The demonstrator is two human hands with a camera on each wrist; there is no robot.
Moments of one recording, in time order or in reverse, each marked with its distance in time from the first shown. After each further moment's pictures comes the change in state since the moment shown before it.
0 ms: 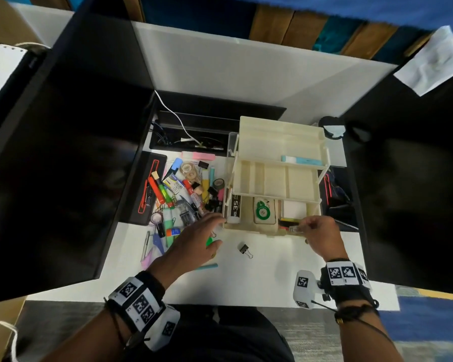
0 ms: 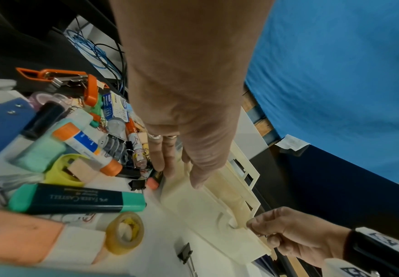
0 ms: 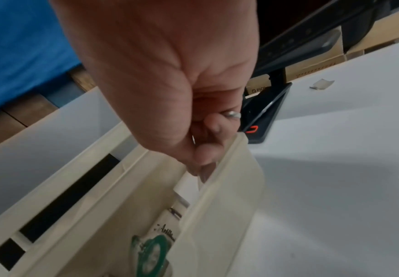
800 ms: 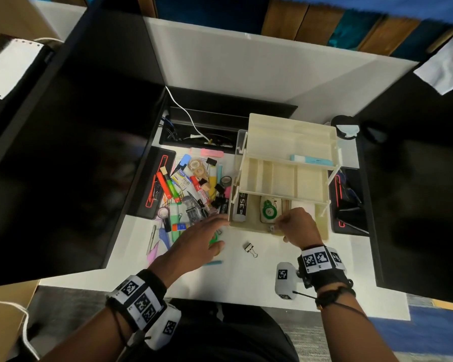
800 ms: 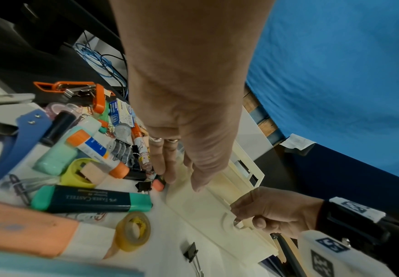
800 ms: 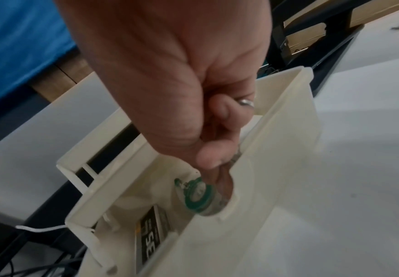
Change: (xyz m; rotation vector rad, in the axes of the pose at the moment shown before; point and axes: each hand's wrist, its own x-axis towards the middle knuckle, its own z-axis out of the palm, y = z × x) left_hand -0.008 -0.001 0.001 0.029 -0.047 -0.059; right_hand -0.004 -0.056 0.042 -0.216 -0.198 -0.055
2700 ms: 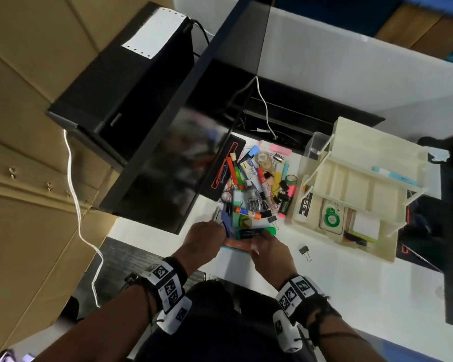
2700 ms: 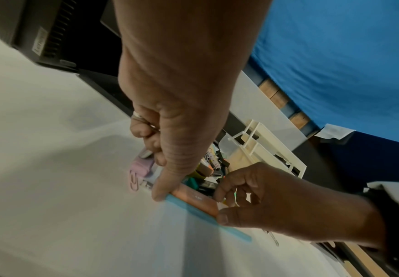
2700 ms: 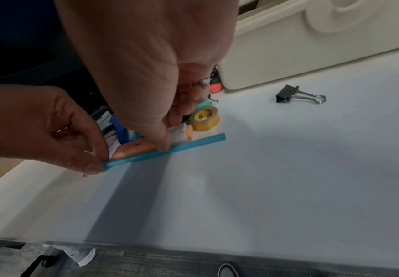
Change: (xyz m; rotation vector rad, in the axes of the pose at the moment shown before) left_hand -0.087 -0.092 -0.023 0.599 -0.082 -0.336; right_hand -0.073 -0.075 0.190 -0.589 -0.109 -0.609
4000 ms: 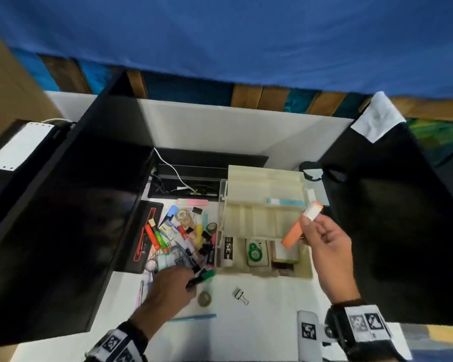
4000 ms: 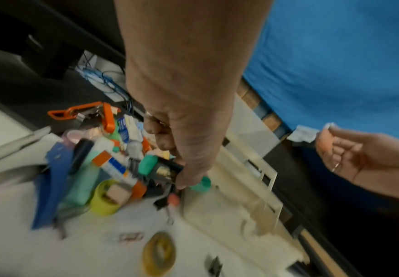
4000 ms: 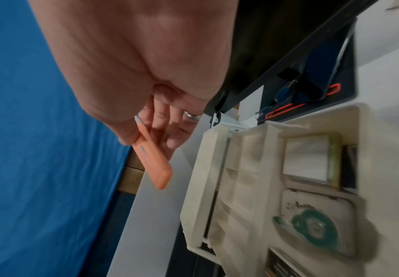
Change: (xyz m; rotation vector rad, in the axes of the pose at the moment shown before) left_hand 0.048 0.095 -0.066 -0.082 0.191 0.118; right_hand -0.113 0.165 -0.211 1.331 0.916 0.230
